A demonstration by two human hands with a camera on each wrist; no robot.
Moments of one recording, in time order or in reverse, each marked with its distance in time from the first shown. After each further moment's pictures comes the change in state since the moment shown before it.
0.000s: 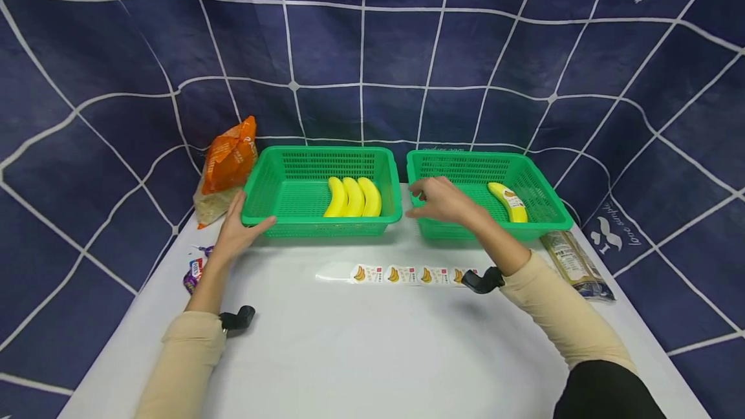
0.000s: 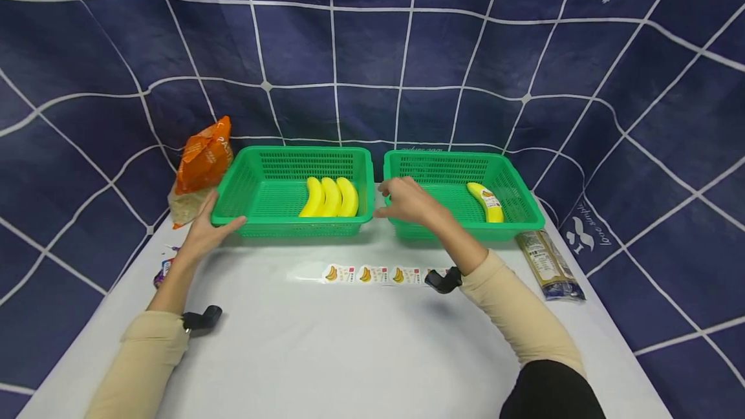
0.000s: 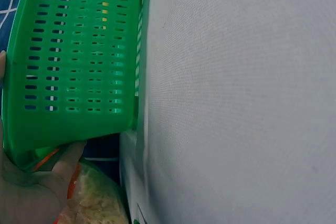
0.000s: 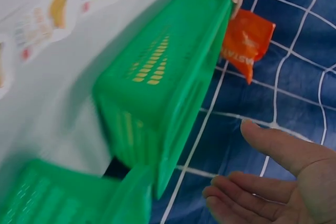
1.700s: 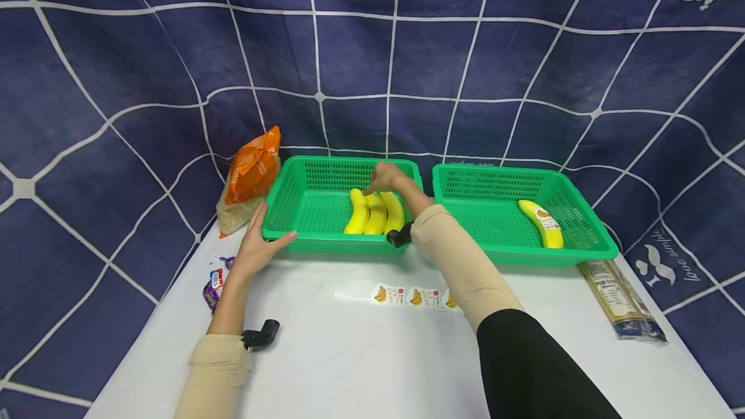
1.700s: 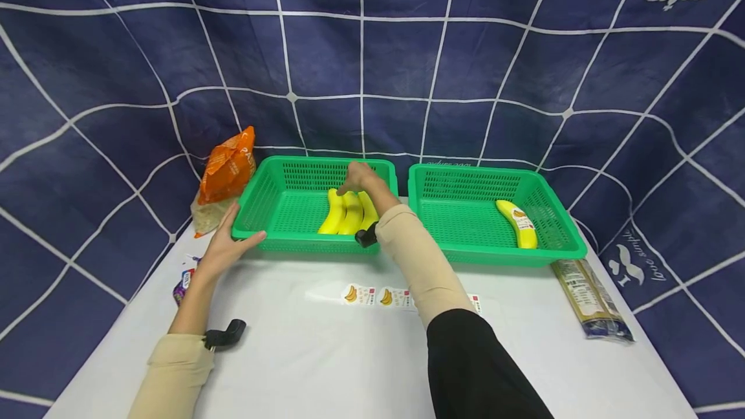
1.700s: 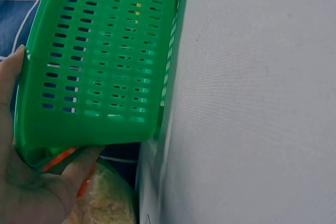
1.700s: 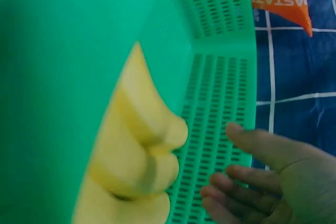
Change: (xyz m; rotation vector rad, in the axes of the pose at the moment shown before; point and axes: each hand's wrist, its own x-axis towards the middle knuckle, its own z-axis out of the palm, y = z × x) left_hand 0.001 -0.004 0.007 -0.083 0.007 -0.046; right_hand 0.206 -0.030 0.052 0.060 -0.203 0.117
